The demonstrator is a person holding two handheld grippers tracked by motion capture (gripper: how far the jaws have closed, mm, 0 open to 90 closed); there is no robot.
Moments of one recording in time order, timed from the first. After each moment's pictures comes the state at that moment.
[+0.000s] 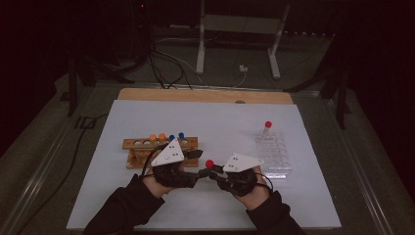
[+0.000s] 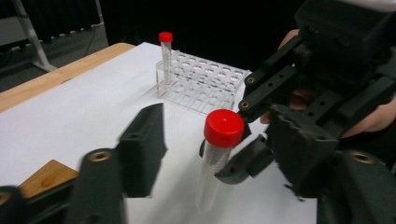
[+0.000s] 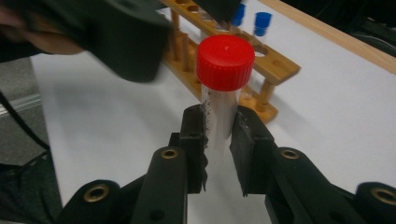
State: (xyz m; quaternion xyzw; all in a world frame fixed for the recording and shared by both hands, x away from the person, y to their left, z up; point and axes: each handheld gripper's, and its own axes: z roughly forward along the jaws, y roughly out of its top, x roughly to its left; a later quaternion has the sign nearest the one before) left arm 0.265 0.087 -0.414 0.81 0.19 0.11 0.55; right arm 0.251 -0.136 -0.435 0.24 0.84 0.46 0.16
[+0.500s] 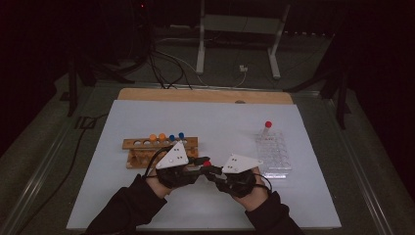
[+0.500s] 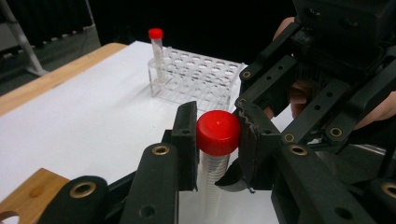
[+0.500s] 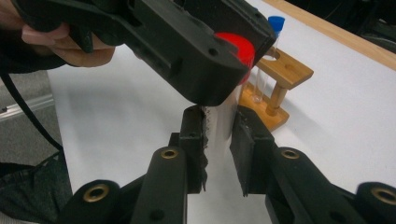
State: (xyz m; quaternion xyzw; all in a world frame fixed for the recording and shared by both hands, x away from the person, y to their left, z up) left arm 0.265 0.083 -0.415 0.81 0.16 0.11 0.55; right arm 0.249 -0.135 -0.434 0.23 0.84 0.47 0.15
